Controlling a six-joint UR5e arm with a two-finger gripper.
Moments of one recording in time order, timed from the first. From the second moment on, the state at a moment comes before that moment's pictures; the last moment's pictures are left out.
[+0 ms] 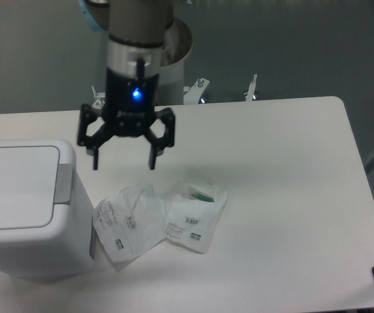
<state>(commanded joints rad) 2.26 -1.68 -1.55 -1.01 1.26 0.02</state>
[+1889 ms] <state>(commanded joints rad) 2.22 -1.73 -1.56 -1.00 1.26 0.02</state>
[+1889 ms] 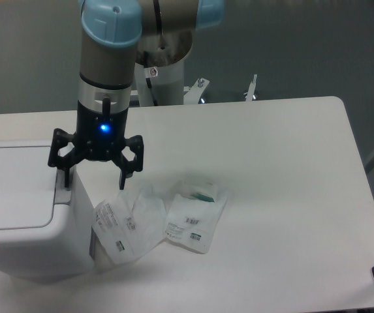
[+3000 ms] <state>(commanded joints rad) 2.31 -1.68 -1.50 -1.01 1.31 0.07</state>
